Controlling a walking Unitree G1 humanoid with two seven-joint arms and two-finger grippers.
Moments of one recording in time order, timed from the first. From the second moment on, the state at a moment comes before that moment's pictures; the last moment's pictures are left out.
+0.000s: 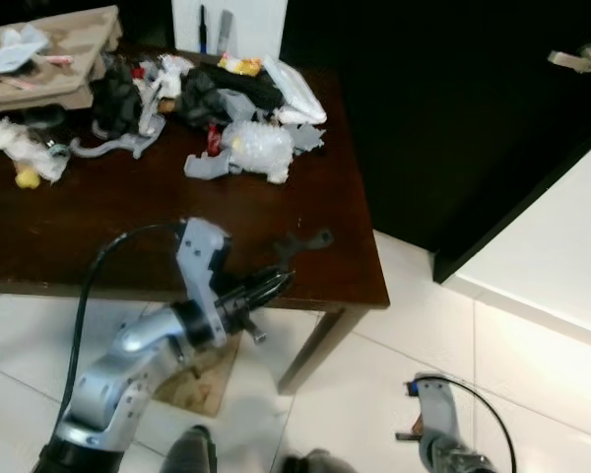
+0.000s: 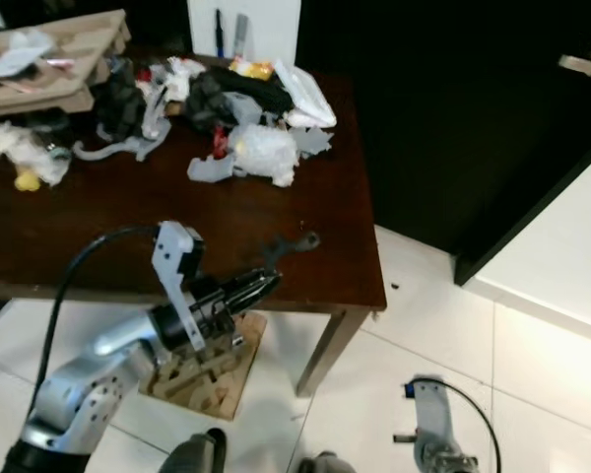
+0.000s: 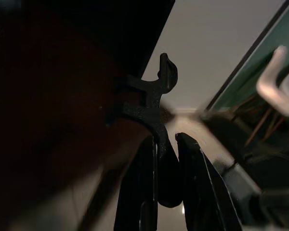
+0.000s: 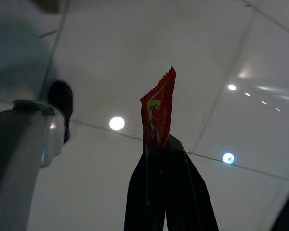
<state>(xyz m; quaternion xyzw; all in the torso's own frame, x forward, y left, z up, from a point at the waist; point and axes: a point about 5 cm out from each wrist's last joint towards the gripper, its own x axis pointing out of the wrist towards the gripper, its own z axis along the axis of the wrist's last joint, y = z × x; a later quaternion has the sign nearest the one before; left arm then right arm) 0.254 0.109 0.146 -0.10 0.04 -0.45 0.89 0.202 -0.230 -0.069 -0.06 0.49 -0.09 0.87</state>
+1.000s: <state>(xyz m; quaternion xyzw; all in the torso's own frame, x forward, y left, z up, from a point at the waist) 0.184 0.276 -0.048 -0.19 0.35 0.06 0.91 0.165 -0.221 -0.089 -0.07 0.54 -0.06 0.84</state>
